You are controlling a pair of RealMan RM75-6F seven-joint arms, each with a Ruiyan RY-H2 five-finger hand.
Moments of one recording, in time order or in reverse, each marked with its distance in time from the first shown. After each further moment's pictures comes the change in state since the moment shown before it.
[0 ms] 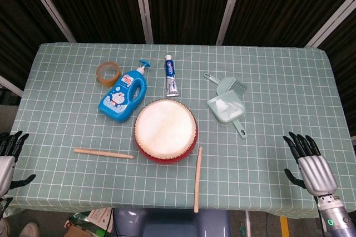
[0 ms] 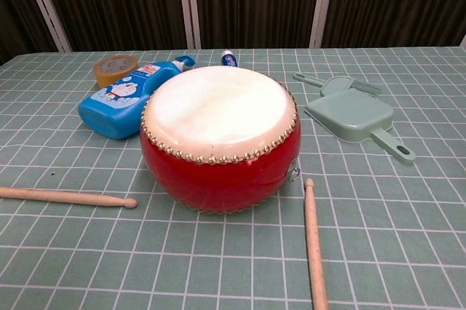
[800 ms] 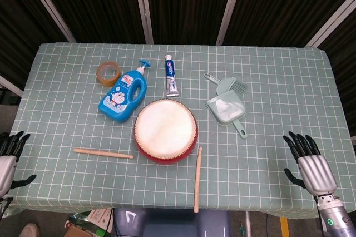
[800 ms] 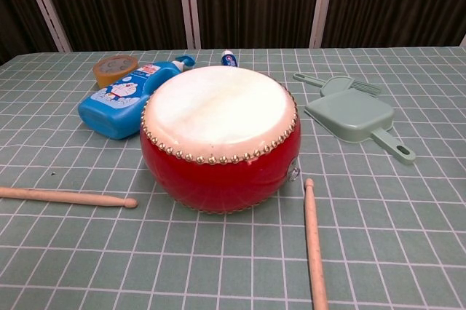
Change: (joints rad) left arm -0.009 0.001 0.002 0.002 -0.004 -0.021 0.007; right arm 0.001 -0.003 0.002 -0.002 0.004 -0.003 -0.008
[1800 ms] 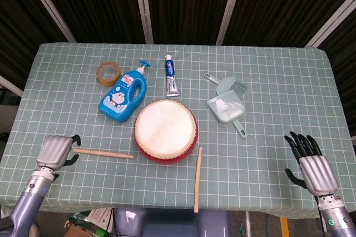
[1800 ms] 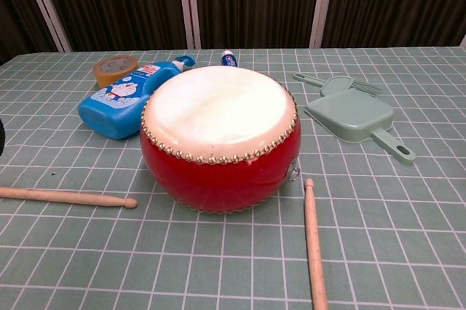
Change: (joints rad) left arm -0.260 -0.226 -0.097 0.007 -0.213 -0.277 0.366; right arm -0.006 0.004 0.001 0.002 0.004 0.007 0.012
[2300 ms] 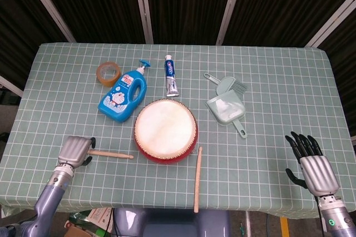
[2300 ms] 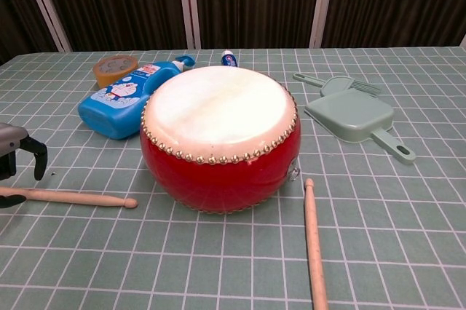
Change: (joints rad) left arm -0.093 -0.140 0.008 0.072 -0.159 -0.054 0.183; right arm -0.001 0.002 0.001 -0.004 0.006 -0.002 0.005
